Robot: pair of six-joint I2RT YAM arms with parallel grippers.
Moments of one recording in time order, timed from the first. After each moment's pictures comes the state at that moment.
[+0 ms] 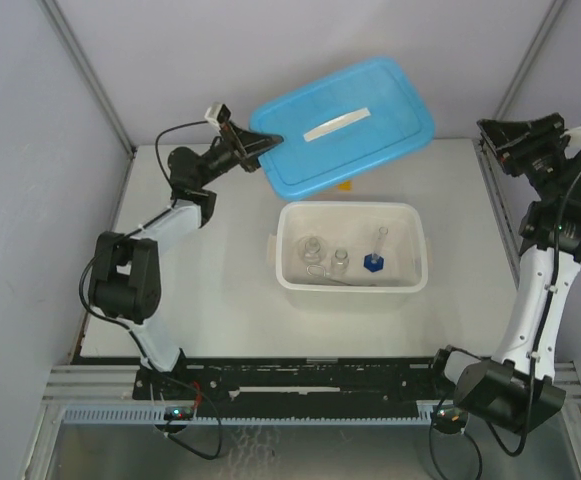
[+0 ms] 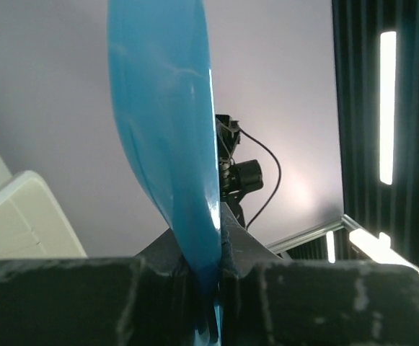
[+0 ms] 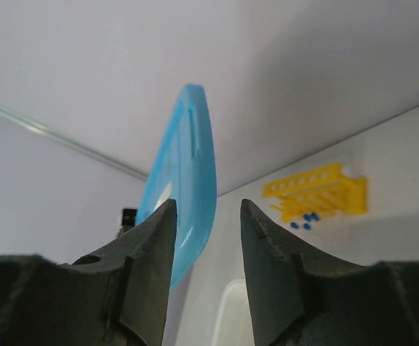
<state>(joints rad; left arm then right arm) -0.26 1.76 1.18 1.12 0.80 -1.87 -0.43 1.14 1.29 -0.05 -0.74 1.07</state>
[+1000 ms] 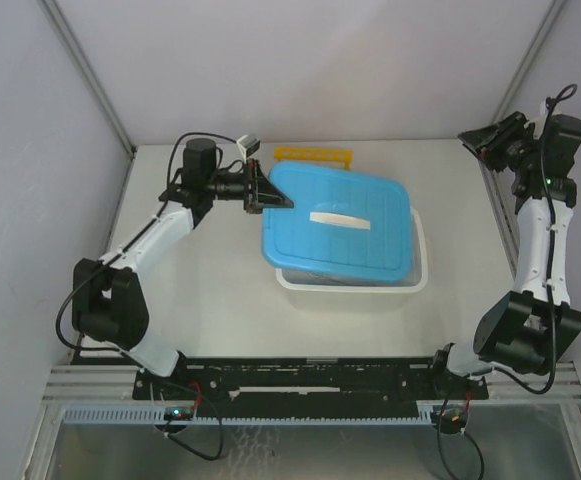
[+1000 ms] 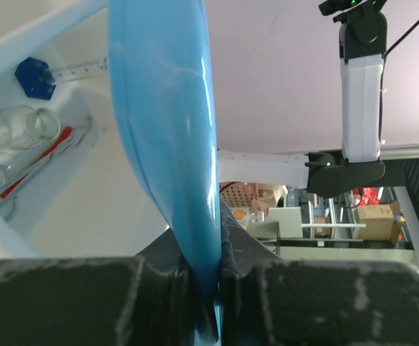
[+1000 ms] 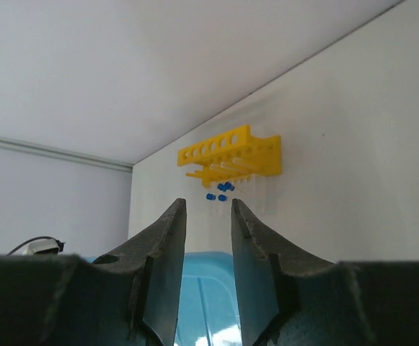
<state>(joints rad) -0.29 1.58 1.30 -0.16 1.16 -0.88 -0.39 1.41 1.40 -0.32 -0.64 0.74</state>
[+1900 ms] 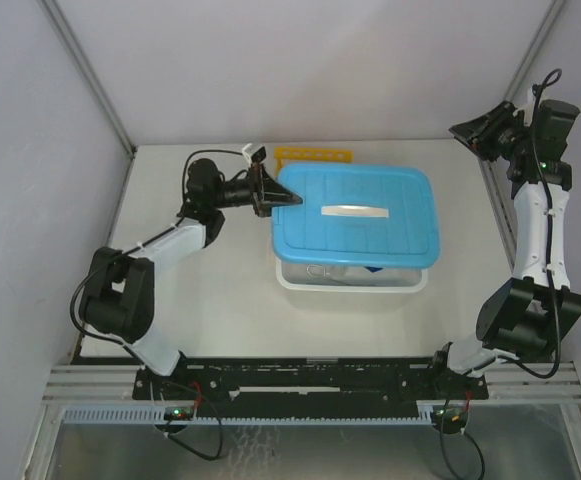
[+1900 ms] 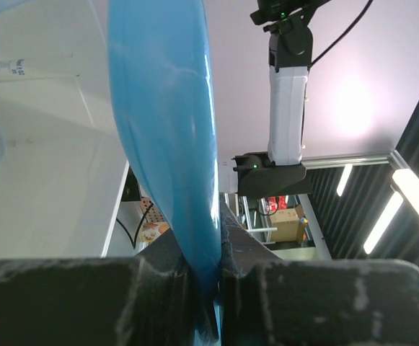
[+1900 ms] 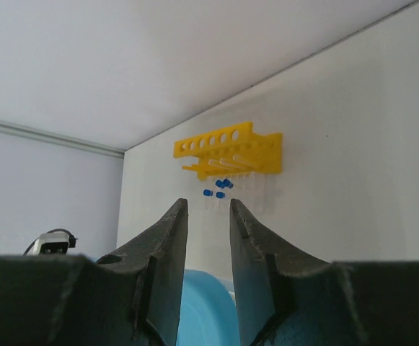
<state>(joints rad) -0.34 1.63 1.04 0.74 1.14 -1.63 -0.33 1.52 1.57 -0.40 -0.63 0.67</state>
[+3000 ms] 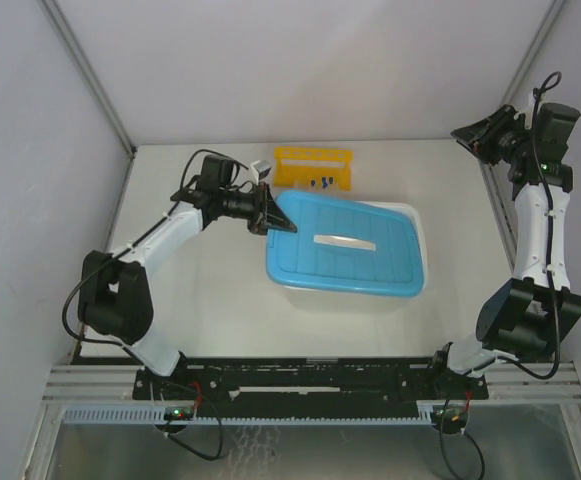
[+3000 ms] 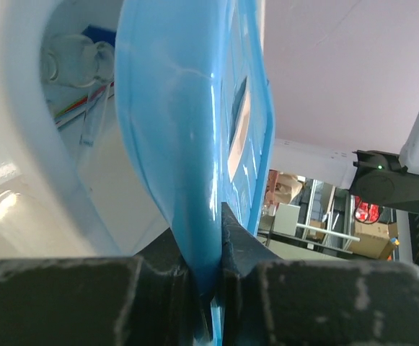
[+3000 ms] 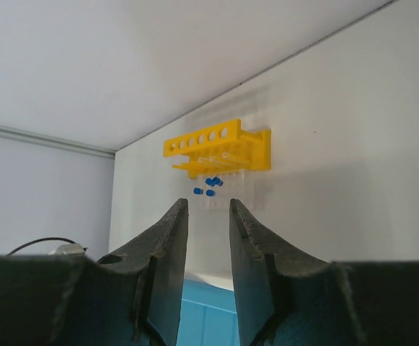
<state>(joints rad) -0.35 1.63 1.26 -0.42 1.03 -0.75 -0.33 1.51 1.55 -0.42 -0.62 0.64</state>
